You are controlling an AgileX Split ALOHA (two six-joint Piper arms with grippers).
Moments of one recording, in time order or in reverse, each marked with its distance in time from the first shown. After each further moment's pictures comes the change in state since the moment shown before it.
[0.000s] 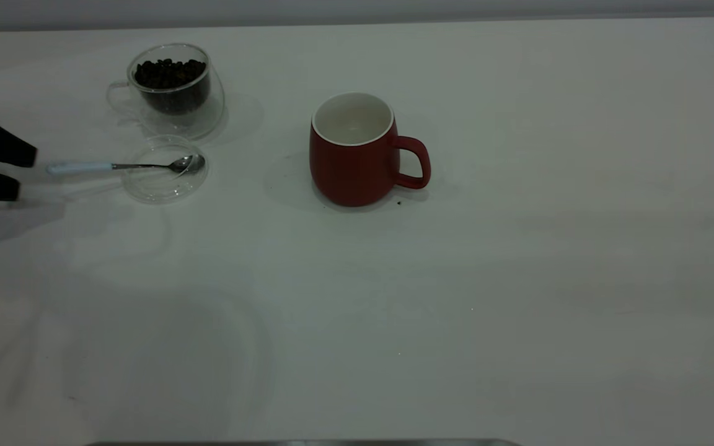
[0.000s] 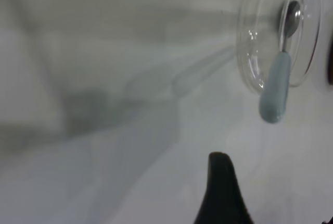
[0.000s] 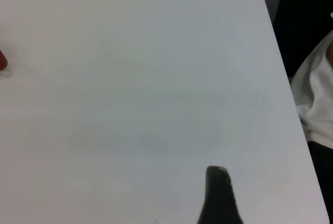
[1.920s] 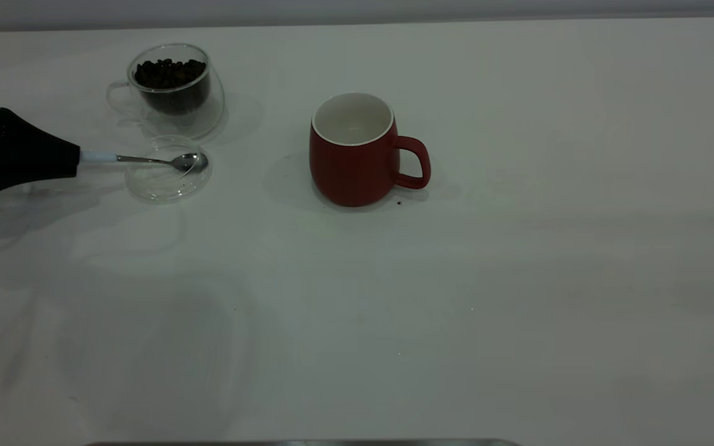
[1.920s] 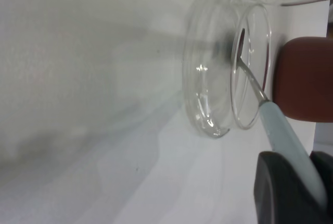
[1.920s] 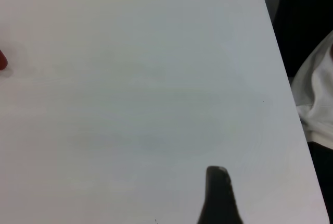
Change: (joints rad) left arm -0.044 0.092 -0.015 -0.200 0.091 0.110; right arm 0.000 0.000 0.000 0.000 0.000 0.000
